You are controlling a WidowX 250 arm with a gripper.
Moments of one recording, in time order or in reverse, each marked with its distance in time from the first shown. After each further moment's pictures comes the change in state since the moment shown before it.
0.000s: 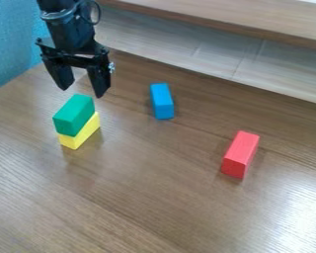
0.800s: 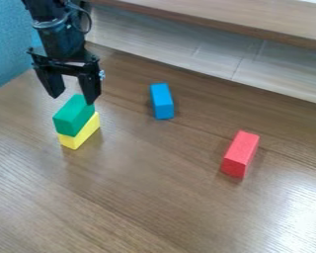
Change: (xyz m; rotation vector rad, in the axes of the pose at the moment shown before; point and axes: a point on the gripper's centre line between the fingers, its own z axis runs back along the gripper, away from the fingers) arm -0.007 0.017 -0.011 0.006 0.045 0.036
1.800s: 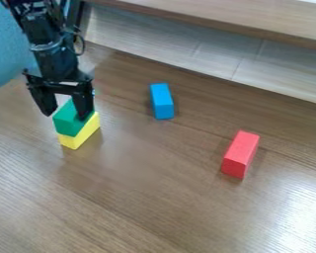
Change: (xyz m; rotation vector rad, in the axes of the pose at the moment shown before) arm -0.010 0.014 -0.029 0.009 0.047 0.062
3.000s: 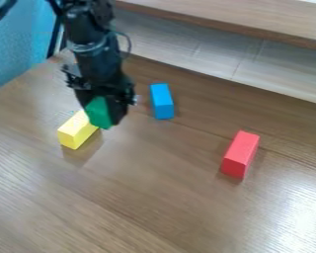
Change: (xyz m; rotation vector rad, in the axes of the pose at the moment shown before) arm -0.011 -0.075 0.020 -0.019 -0.086 -0.176
